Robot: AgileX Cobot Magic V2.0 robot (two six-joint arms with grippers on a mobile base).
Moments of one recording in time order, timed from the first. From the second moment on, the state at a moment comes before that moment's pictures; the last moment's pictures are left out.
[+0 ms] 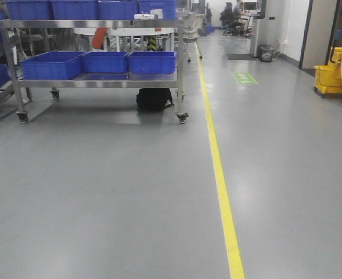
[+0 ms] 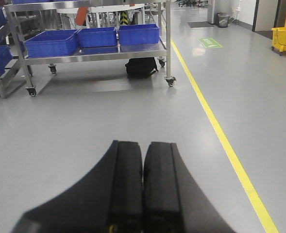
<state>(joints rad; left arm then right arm) -0.13 -0.01 0.01 0.00 0.16 0.04 -0.06 0.47 -0.51 0.10 0.52 -0.04</state>
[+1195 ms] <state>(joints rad) -0.13 -0.01 0.01 0.00 0.16 0.04 -0.06 0.47 -0.51 0.10 0.52 -0.04</state>
